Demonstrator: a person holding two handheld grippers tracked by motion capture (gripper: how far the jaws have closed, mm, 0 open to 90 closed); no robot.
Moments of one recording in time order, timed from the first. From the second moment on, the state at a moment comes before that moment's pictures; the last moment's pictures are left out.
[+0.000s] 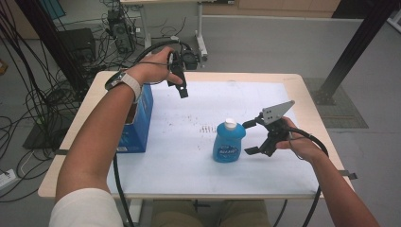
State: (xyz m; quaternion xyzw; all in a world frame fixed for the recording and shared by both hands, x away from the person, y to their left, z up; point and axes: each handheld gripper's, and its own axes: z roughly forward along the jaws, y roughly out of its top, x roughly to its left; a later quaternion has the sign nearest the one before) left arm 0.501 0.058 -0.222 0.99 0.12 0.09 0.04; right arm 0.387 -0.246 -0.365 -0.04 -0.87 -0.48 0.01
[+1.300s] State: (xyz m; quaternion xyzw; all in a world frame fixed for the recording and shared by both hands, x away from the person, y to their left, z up) left arm 0.500 0.060 -0.225 0.99 0.12 0.09 0.04; right arm 0.385 -0.234 -0.377 -0.05 -0.86 -0.50 0.00
